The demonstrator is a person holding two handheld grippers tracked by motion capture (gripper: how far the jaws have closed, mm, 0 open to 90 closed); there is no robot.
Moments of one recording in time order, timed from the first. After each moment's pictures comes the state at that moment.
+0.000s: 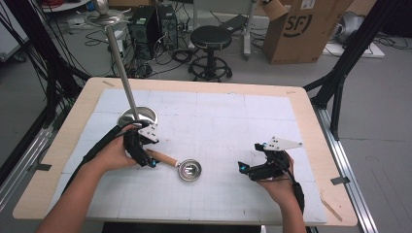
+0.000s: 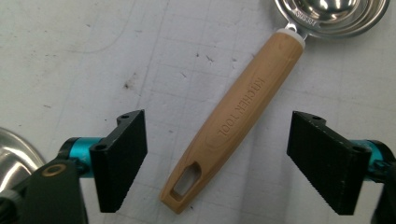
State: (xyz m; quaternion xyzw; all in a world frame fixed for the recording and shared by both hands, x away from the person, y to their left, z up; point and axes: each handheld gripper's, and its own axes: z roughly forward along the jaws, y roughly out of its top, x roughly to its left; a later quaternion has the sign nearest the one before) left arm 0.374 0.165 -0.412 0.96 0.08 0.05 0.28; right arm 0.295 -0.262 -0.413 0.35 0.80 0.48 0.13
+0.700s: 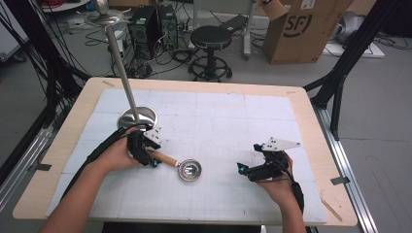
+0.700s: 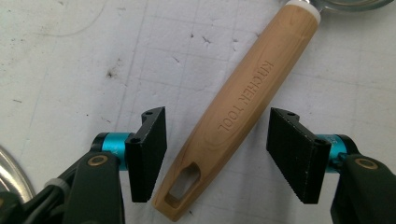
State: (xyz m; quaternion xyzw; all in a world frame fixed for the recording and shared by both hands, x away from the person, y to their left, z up) left arm 0.379 0.160 -0.424 0.97 0.07 0.03 0.25; right arm 0.296 -0.259 -0.415 0.34 0.80 0.47 0.13
